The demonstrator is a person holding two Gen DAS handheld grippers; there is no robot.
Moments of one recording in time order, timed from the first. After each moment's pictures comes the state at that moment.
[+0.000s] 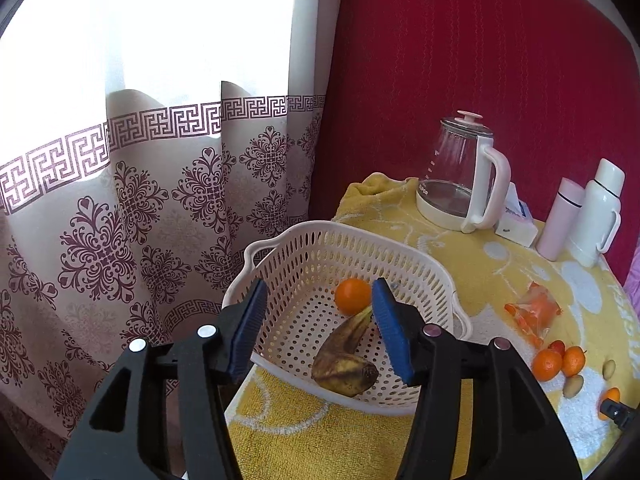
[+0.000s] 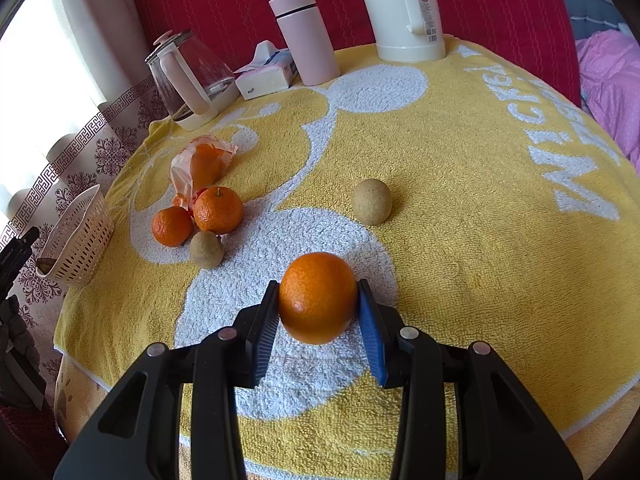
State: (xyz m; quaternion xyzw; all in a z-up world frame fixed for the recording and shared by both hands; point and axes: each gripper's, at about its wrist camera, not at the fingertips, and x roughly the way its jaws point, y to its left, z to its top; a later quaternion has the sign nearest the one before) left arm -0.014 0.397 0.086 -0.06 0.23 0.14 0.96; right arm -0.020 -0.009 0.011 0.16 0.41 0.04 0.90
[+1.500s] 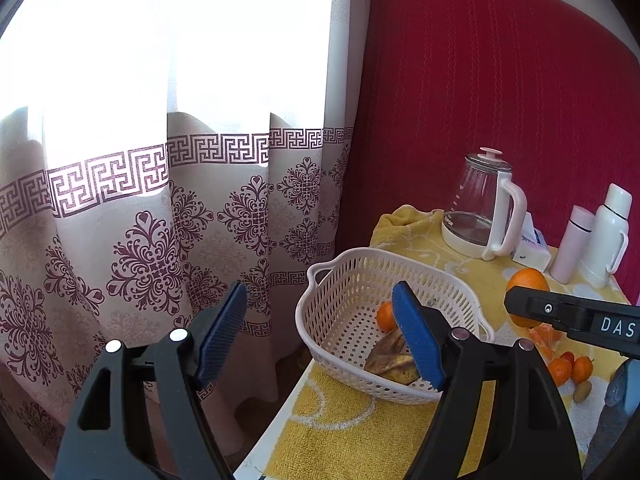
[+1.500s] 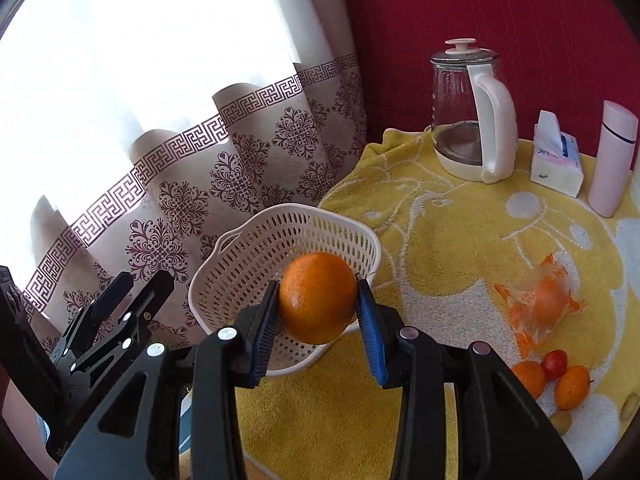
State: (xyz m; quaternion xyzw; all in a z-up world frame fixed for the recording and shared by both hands) left arm -0.058 0.420 0.097 -0.07 0.18 0.18 0.96; right arm 0.052 0.255 0.123 0.05 0.36 0.30 0.88
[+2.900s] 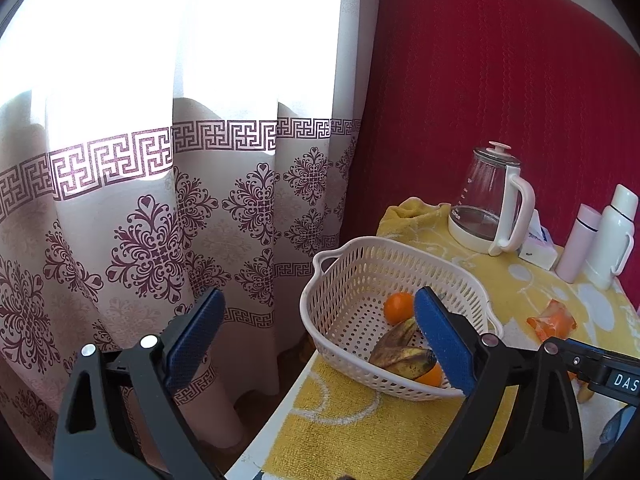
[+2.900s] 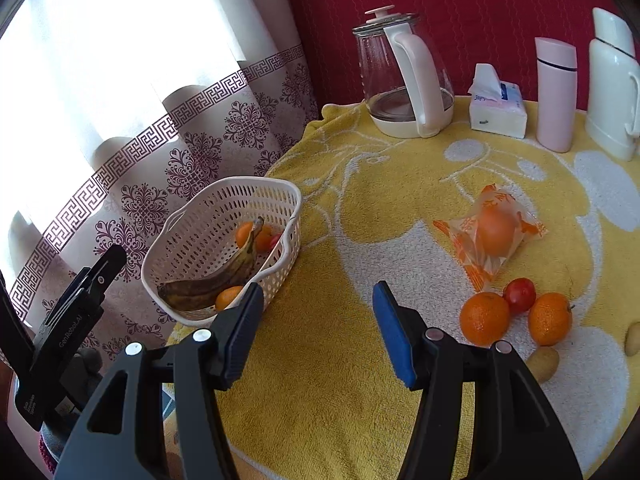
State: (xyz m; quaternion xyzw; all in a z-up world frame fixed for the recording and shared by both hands) left arm -0.054 0.421 0.087 -0.08 0.19 0.19 0.96; right arm 0.037 0.198 0.081 0.10 0.38 0.23 0.89
